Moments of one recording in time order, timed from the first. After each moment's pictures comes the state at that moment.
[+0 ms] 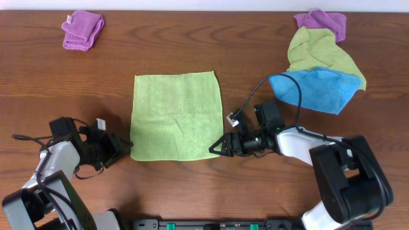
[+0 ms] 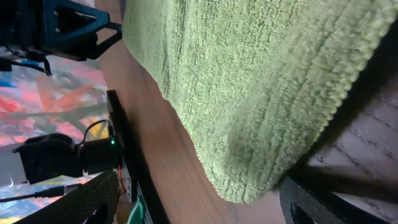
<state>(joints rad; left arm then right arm) 0.46 1.51 0.62 -0.61 0.65 -0.12 0.34 1.77 0.66 -0.10 -1.00 0.31</state>
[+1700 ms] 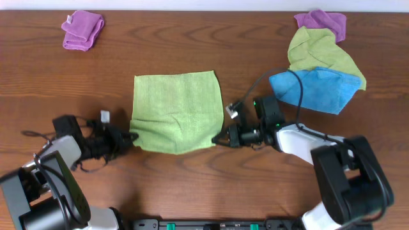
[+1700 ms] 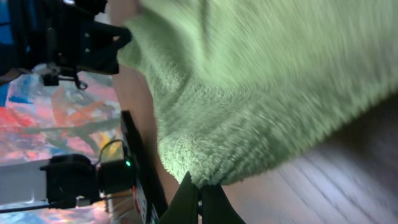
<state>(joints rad) 0.45 1.64 0.66 -0.47 0.97 -0.16 0.34 1.74 0.72 -0.02 -1.01 0.44</state>
